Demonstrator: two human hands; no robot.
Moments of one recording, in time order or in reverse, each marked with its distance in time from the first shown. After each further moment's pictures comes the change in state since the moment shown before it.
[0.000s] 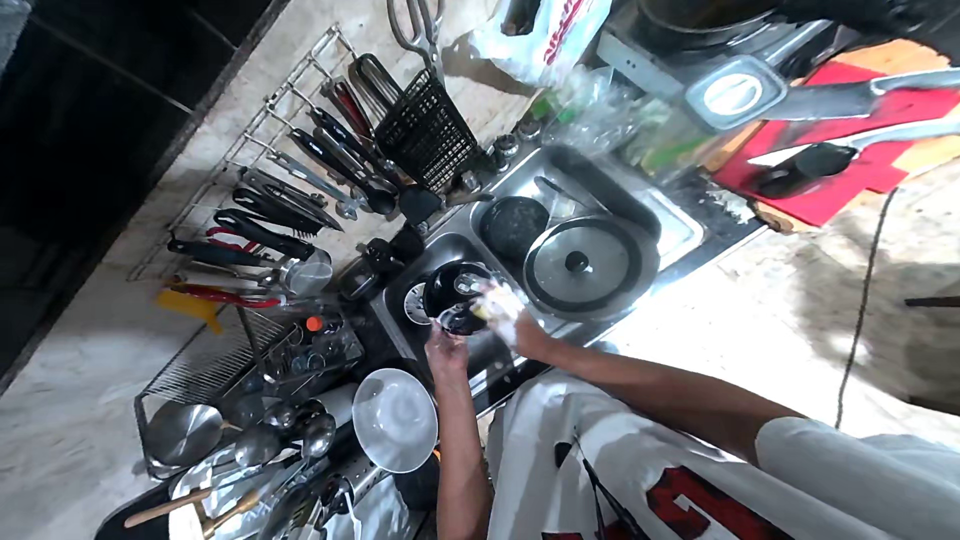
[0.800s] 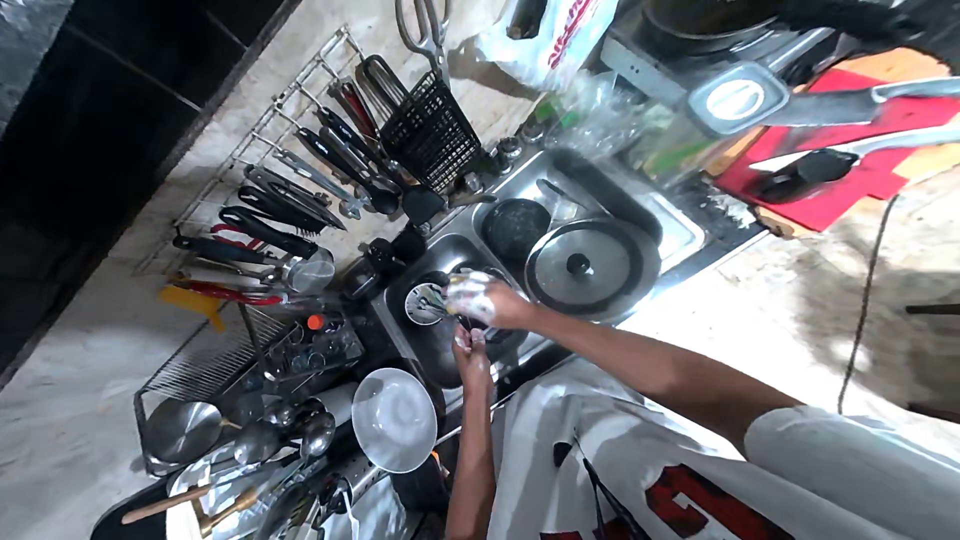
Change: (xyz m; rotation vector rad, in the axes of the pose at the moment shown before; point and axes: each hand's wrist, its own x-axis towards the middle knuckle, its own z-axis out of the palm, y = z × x) left_hand -0.030 -0.049 -0.025 0.835 -0.250 0.404; right_hand 0.086 -0.027 -0.033 0.065 -0.148 -0.253
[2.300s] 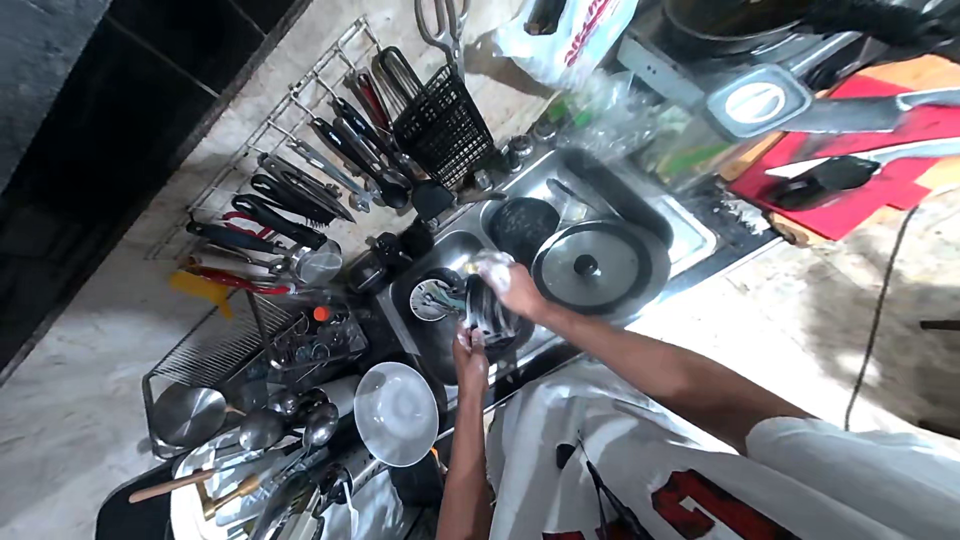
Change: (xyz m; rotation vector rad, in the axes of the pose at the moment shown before) left_hand 0.000 0.010 -0.022 0.144 -0.074 -0.007; right_hand -0.005 0.014 0.000 0.039 0.190 0.344
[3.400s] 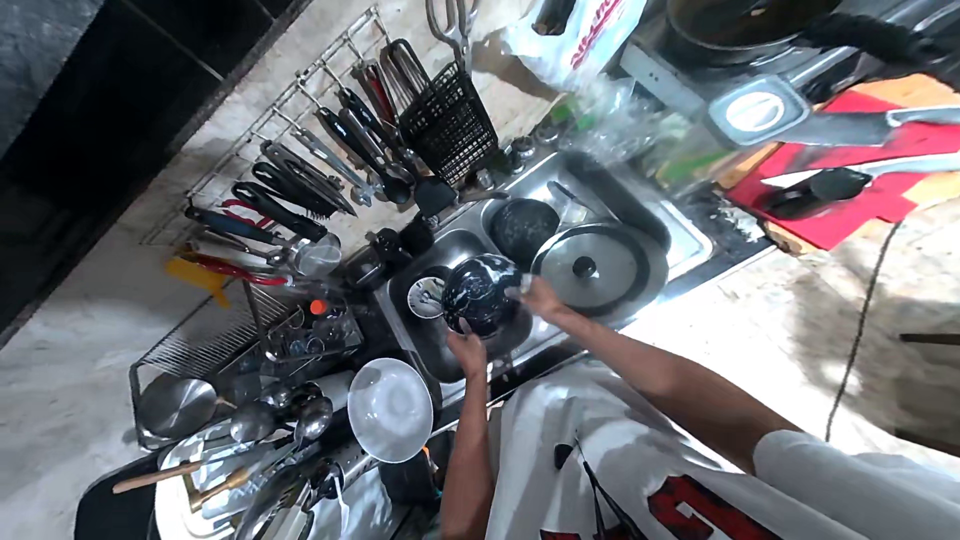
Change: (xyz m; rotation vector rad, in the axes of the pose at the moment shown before) left_hand 0.037 -0.044 0.018 0.258 0.386 0.086; right_hand -0.027 0.051 -0.010 0.054 -0.216 0.731
